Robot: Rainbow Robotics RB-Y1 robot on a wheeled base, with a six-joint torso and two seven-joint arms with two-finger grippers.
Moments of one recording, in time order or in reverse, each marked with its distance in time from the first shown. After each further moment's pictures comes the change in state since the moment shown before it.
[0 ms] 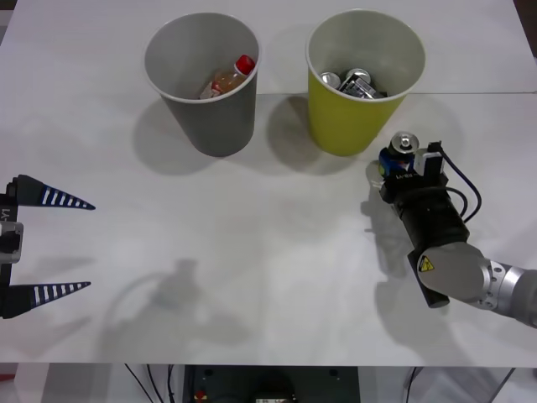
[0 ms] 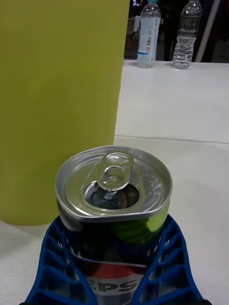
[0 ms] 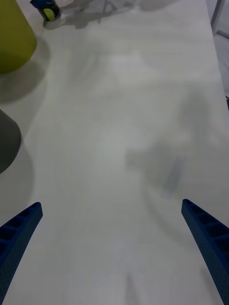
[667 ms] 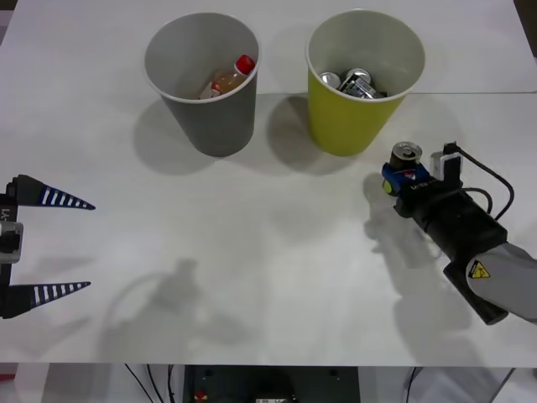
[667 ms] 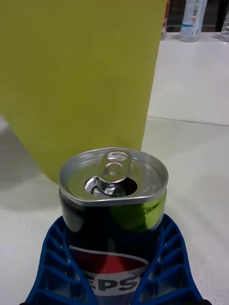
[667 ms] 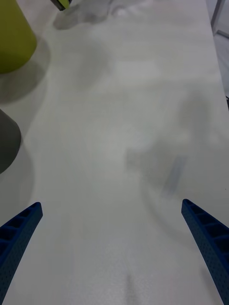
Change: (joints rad) right arm 0.230 -0.204 -0.299 -0.356 0.175 -0.364 0.021; left arm 0.000 0.000 0.000 0.000 0.000 0.000 0.000
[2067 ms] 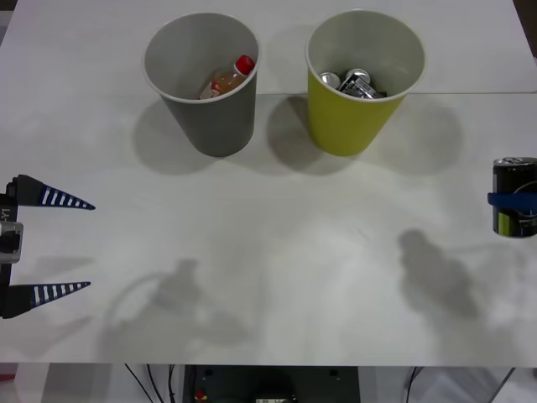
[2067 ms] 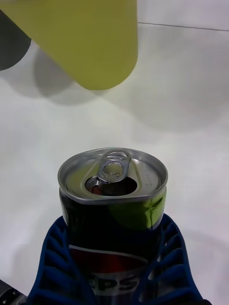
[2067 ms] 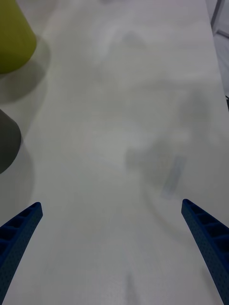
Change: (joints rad) right arm 0.577 -0.031 -1.351 -0.707 0.240 -1.637 -0.461; left arm 0.000 0.000 0.000 0.000 0.000 0.000 0.000
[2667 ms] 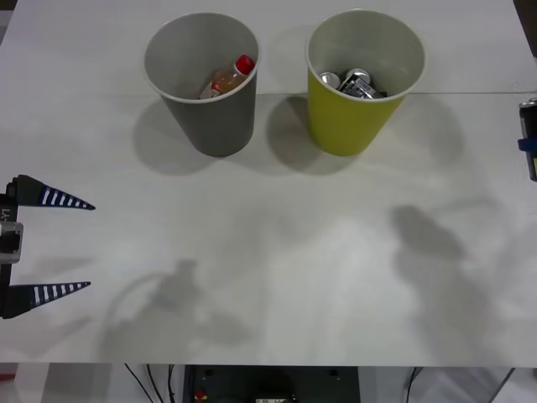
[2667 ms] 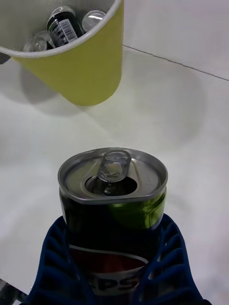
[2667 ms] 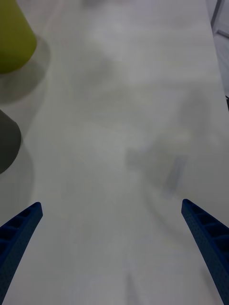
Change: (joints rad) right arm -0.388 -0.121 0.044 0.128 0.020 -0.302 -0.041; left arm 0.000 0.000 0.000 0.000 0.000 0.000 0.000
